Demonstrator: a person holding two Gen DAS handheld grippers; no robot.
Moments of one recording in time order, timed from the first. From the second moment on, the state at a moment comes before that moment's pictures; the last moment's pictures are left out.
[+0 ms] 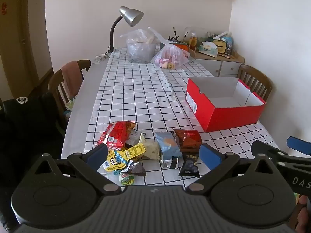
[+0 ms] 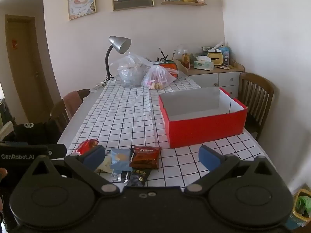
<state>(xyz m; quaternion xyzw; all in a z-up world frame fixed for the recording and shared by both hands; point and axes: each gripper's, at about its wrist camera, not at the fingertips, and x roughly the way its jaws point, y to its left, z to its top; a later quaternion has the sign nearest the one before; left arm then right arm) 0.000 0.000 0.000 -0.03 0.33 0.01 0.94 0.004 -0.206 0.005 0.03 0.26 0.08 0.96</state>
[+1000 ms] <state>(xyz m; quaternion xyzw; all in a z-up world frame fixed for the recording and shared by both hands) -0.015 0.005 0.015 -0.02 0.28 0.02 0.96 -0.001 -0.196 0.015 0.02 0.23 0.09 0.97</state>
